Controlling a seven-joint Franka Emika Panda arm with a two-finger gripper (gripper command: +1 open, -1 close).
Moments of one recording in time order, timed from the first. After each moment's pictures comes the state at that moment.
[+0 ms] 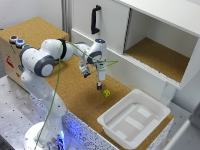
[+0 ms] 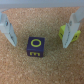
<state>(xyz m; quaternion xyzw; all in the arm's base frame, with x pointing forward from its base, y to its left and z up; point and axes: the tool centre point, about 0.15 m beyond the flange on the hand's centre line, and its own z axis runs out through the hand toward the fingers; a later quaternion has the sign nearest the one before) 0.409 -0.030 0.256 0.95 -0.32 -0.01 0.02</state>
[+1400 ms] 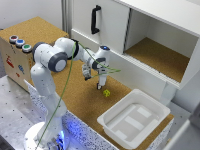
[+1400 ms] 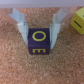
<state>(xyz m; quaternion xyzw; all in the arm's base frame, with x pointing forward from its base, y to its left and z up) 0.440 -0.025 0.213 0.93 -0.37 -0.02 0.01</state>
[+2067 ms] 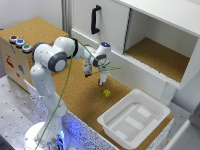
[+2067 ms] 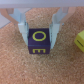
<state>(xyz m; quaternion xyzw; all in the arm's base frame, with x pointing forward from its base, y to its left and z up) 0.456 -0.018 0.270 0.94 -0.34 -0.01 0.01</state>
